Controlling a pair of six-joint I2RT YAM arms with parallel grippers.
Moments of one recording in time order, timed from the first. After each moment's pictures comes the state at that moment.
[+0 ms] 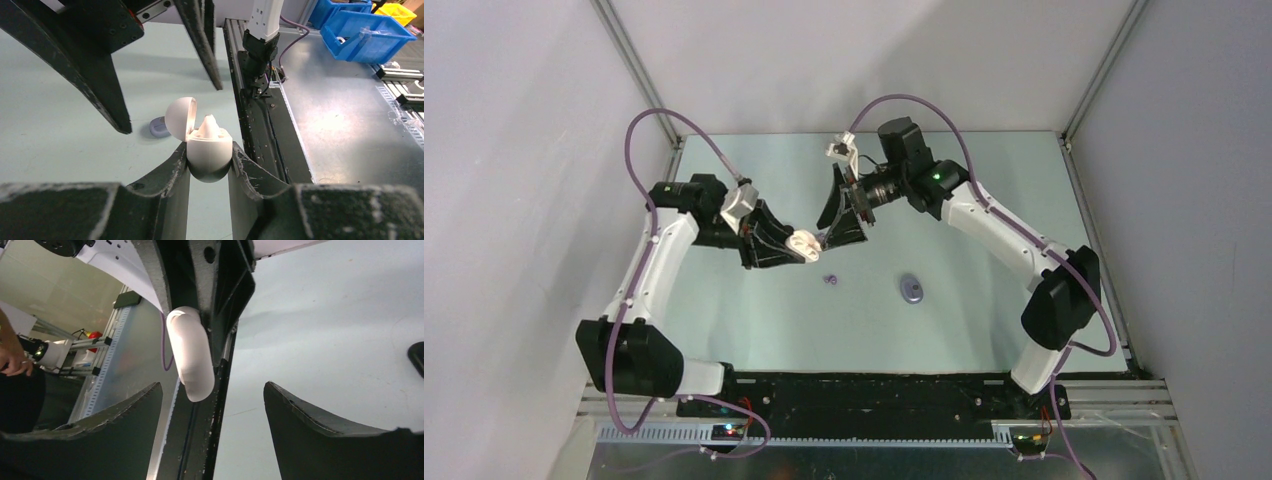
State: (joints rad) left arm -0.08 1.35 1.32 -1.56 1.52 1.47; right arm 0.68 1.74 1.69 -0.42 -1.15 0.01
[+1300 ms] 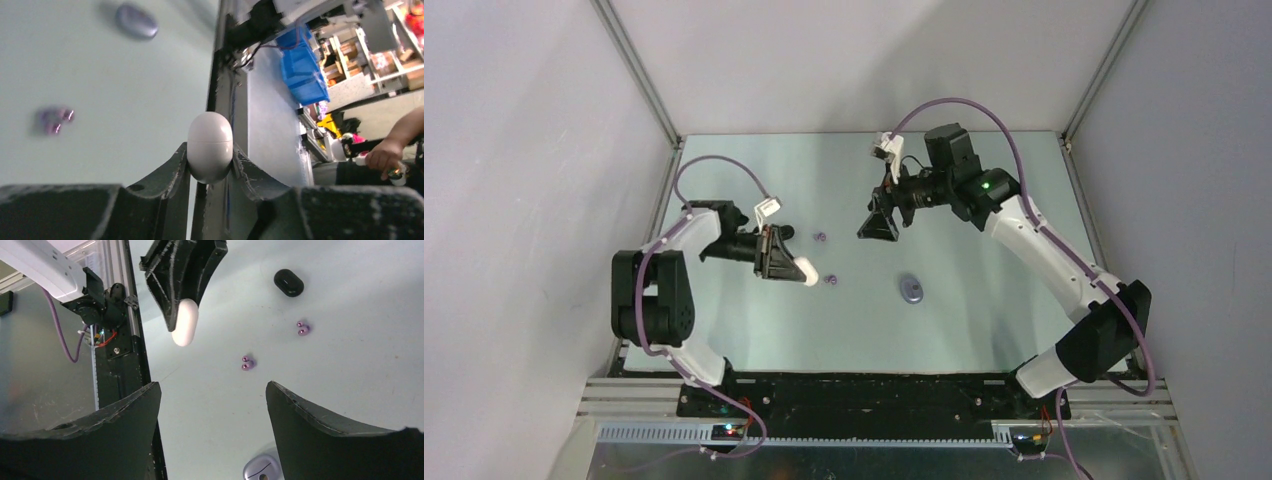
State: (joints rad) left arm -0.03 1.64 1.09 -1.33 1.44 1.08; right arm 0.58 1.51 1.52 -0.58 -0.77 -0.17
